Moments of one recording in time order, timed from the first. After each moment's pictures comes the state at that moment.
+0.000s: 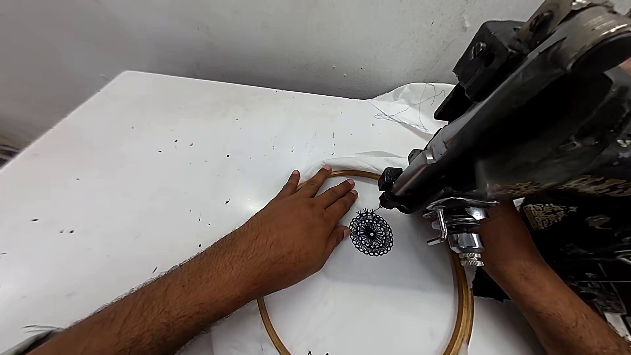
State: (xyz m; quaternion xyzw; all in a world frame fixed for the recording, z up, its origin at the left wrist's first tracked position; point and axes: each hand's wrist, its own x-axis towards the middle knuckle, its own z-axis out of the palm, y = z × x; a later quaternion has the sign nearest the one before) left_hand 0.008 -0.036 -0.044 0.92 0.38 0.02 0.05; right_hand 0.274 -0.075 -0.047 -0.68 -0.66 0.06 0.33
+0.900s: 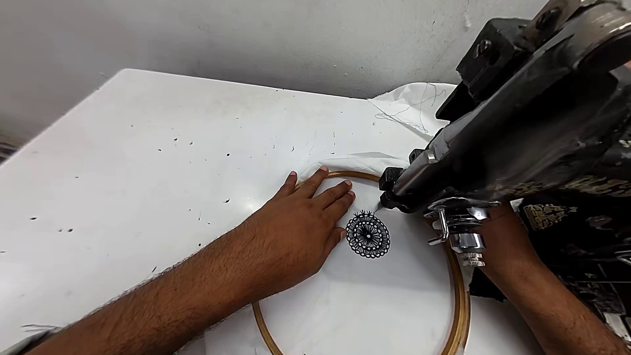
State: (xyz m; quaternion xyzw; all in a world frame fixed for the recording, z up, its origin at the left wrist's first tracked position) left_hand 0.006 -0.039 -0.040 0.92 0.39 0.00 0.05; right_hand 0.273 -0.078 -0.047 -0.67 -0.67 0.05 0.31
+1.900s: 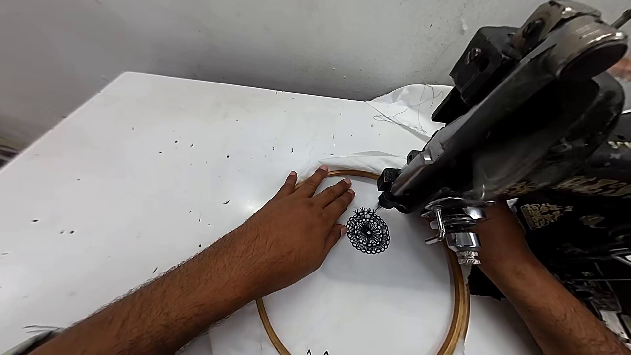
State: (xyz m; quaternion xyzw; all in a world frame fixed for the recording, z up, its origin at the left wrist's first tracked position) left_hand 0.007 -0.037 -0.044 0.92 0.39 0.02 0.04; right_hand 0.275 -0.075 -0.051 -0.66 -0.66 0.08 0.34
